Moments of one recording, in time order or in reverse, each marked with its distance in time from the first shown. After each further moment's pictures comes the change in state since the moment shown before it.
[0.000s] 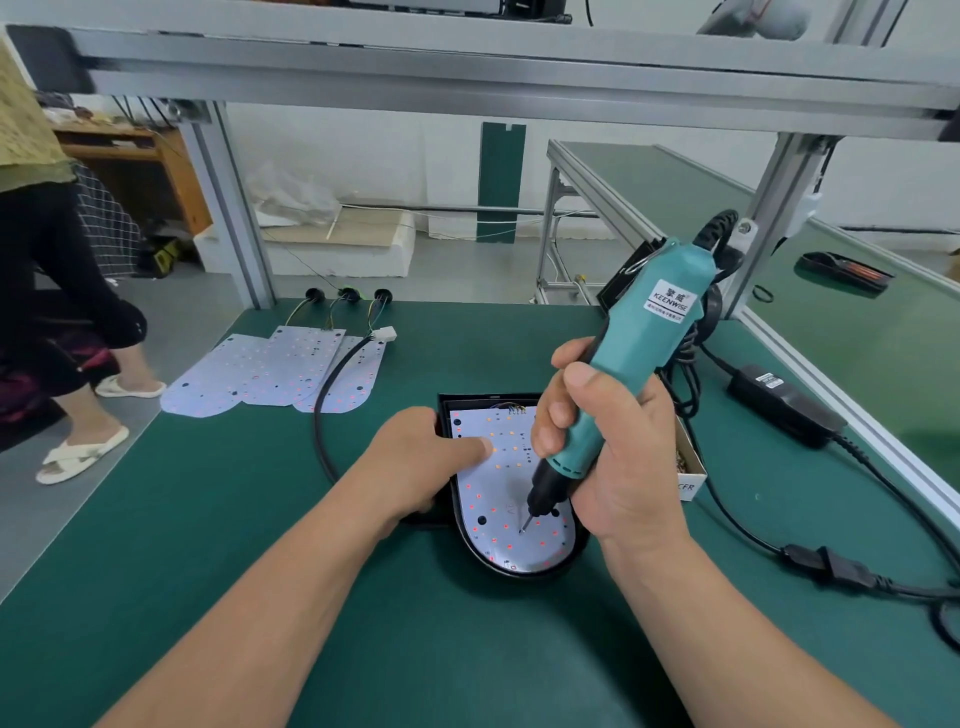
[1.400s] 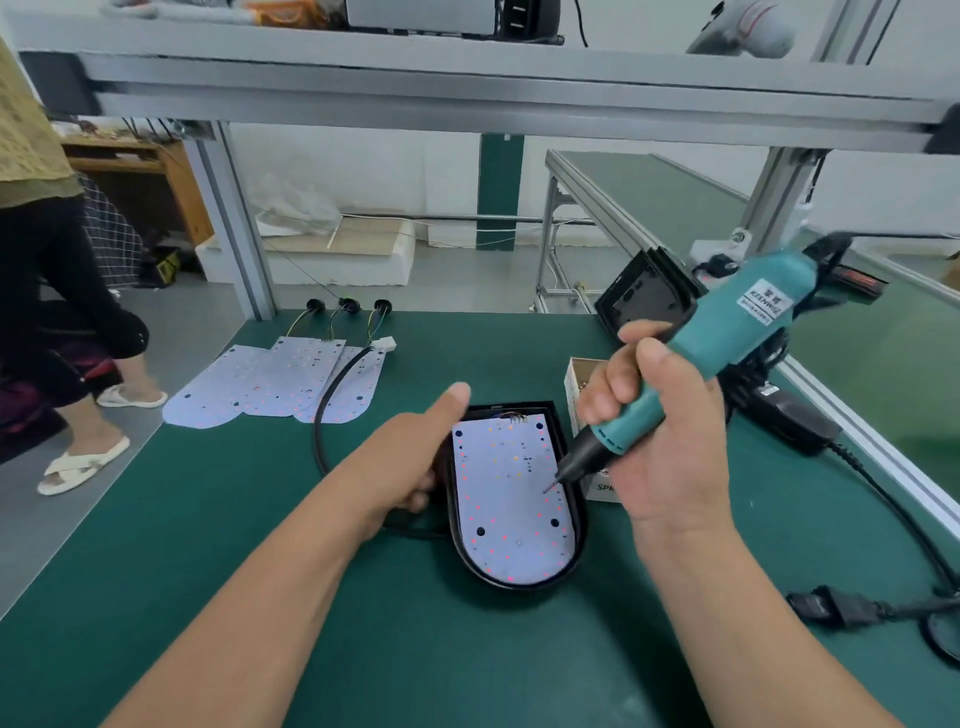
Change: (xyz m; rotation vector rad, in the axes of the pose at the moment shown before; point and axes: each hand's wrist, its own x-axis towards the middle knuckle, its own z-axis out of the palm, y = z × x) left_hand -0.005 0.010 -0.014 -0.048 -0.023 -0.118; right_hand 0.015 -0.021 -0.021 0.128 0.077 -0.078
